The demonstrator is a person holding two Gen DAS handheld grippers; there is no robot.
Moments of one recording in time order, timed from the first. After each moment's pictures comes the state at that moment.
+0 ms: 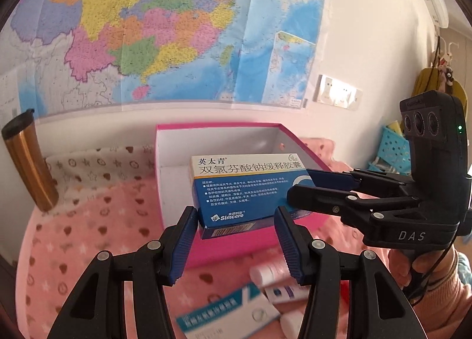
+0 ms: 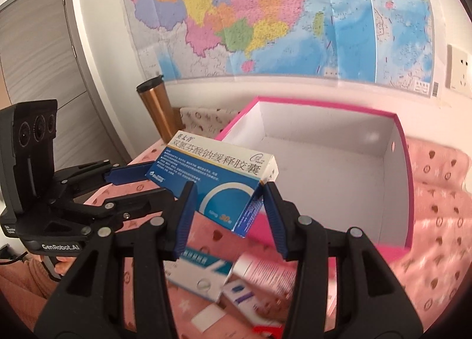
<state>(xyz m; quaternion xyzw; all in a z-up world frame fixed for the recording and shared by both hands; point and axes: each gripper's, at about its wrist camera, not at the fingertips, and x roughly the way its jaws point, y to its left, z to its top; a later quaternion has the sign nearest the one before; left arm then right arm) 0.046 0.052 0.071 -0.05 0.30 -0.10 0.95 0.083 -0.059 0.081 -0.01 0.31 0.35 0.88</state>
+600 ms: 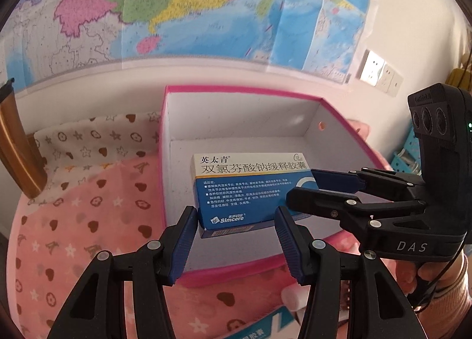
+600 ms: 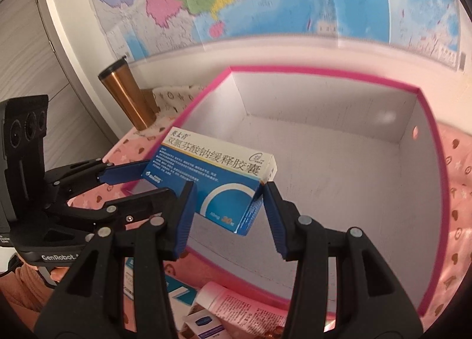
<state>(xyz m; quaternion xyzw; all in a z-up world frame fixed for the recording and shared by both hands) 0.119 0.063 0.027 -0.07 0.38 -0.06 0.92 0.170 -0.044 0.033 -0.01 0.39 0.34 0.85</state>
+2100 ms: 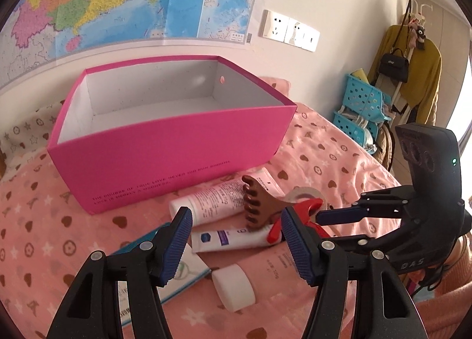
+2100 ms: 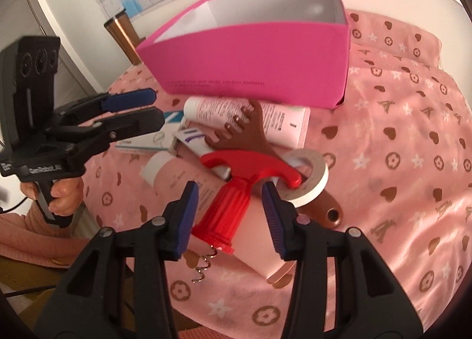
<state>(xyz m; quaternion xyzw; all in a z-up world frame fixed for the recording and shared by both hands) 0.020 -0.029 -0.003 -0.03 0.36 -0.20 0.91 0.005 -0.151 -0.019 -0.01 0.46 0.28 0.84</state>
